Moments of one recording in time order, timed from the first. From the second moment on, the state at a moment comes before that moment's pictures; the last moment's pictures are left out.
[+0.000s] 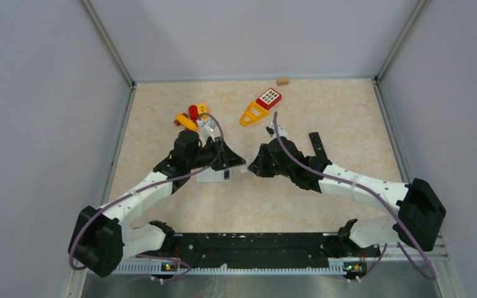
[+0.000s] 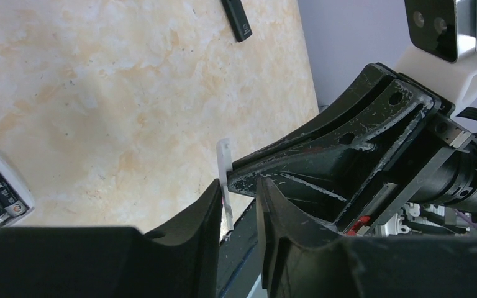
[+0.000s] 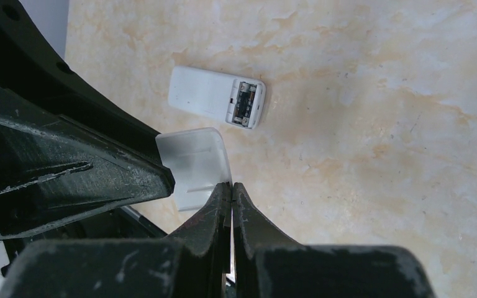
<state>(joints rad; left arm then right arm) -0.50 1.14 0.65 0.11 0.56 -0.85 0.94 1.30 0.88 -0.18 0.12 0.82</state>
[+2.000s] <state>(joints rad) -0.63 1.13 0.69 0.54 0.59 1.25 0.59 1.26 1.02 0.00 -0.28 1.68</state>
